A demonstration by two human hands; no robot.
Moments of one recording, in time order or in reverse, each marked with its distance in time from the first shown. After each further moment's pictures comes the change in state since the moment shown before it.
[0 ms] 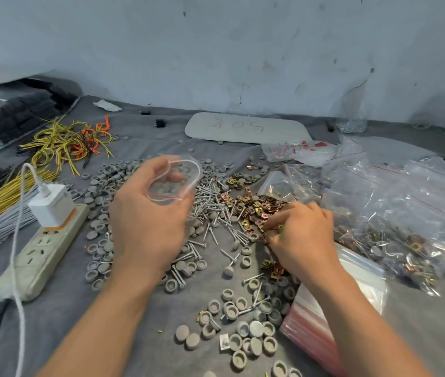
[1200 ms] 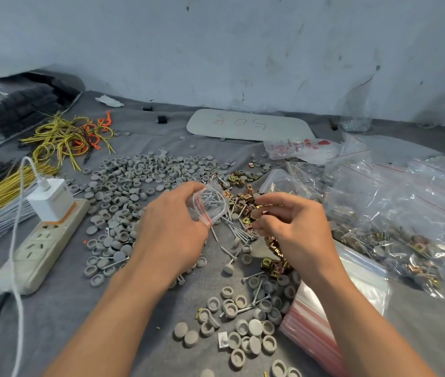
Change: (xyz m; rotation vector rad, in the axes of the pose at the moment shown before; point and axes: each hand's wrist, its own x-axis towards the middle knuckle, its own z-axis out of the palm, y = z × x) left_hand -0.005 -0.012 0.017 0.444 -0.317 -0.054; right_hand -0.005 0.004 0.008 0.993 -0.078 -0.019
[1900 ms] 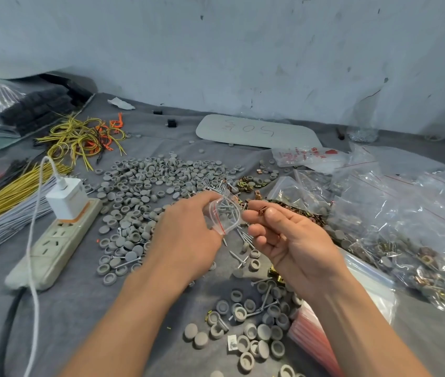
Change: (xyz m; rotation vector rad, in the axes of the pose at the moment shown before) left_hand -0.004 0.000 -0.003 0.021 -0.033 0.057; right_hand -0.013 -0.023 0.018 0.754 -0.264 0.294
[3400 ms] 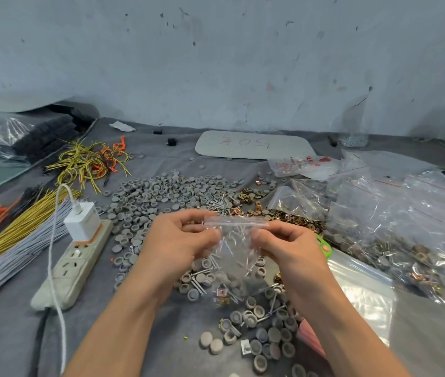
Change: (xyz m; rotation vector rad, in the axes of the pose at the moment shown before) left_hand -0.003 -0.015 -0.030 -0.826 -0.199 -0.276; right_hand -0.009 0.016 0.008 -0.387 0.186 -0.222
